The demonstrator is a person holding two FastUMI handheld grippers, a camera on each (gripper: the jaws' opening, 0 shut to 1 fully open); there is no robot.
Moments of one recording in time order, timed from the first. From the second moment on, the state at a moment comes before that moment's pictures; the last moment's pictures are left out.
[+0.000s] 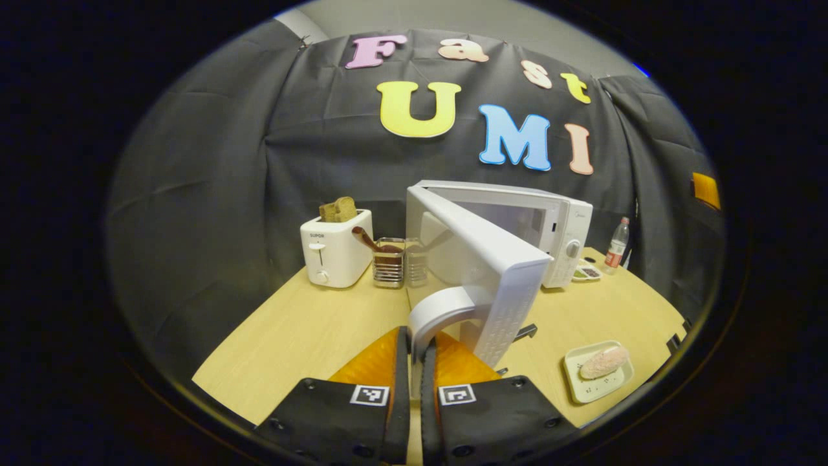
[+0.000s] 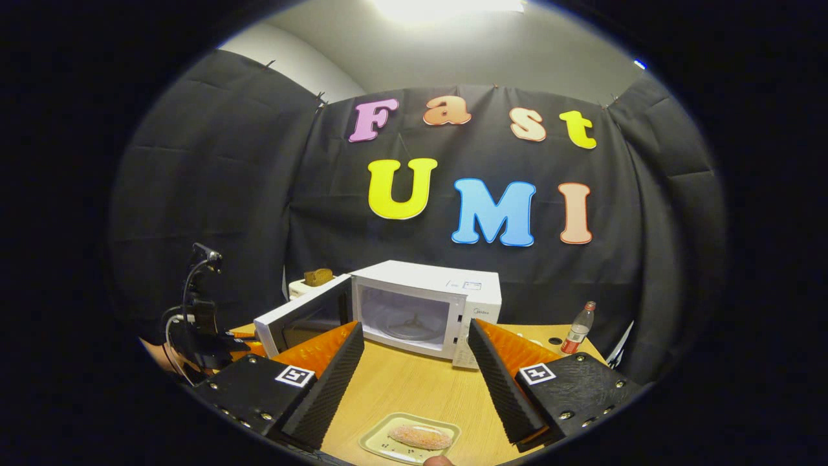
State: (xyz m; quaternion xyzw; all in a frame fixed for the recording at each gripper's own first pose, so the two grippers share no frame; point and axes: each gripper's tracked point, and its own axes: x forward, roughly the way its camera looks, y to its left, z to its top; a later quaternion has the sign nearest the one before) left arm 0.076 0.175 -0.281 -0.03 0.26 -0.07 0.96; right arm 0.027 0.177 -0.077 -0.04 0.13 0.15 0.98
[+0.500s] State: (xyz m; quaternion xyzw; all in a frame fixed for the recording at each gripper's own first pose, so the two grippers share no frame) left arm 0.021 0.205 -0.262 -0.02 0.25 0.03 0.97; right arm 0.063 0.175 -0.146 -0.13 0.18 0.27 0.93
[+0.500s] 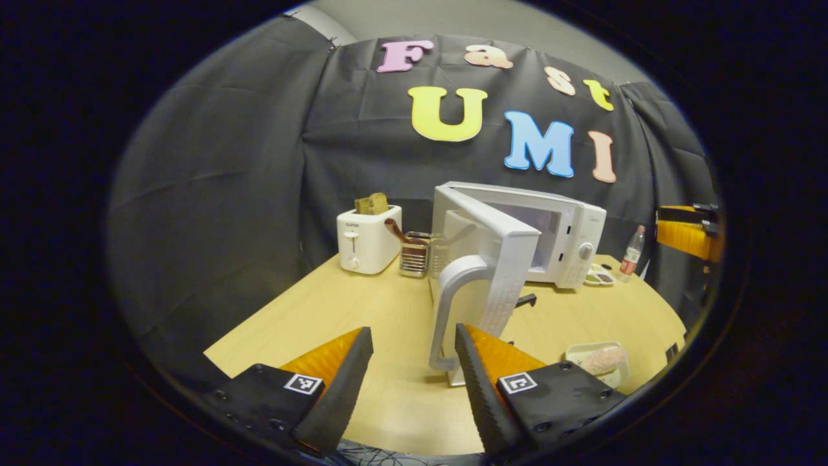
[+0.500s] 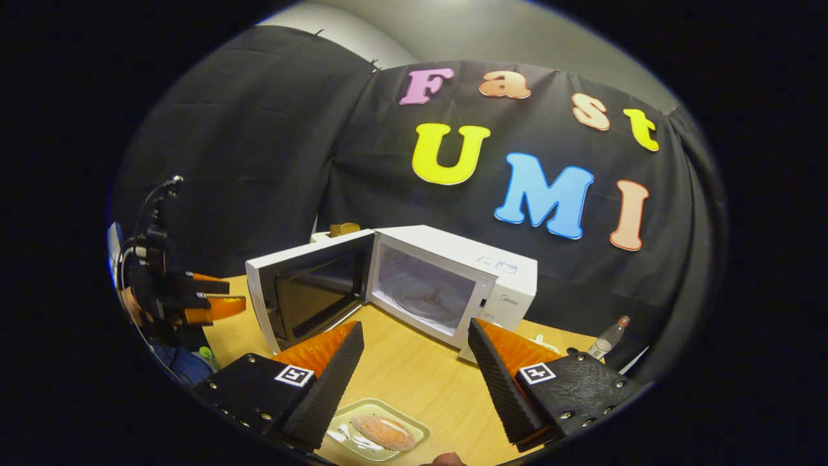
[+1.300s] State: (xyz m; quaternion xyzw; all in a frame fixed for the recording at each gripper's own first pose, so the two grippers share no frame) left arm 0.007 0.222 -0.146 -0.01 0.14 0.14 0.98; right arm 0.021 0.154 -0.321 -0.21 0.42 0.43 0.77
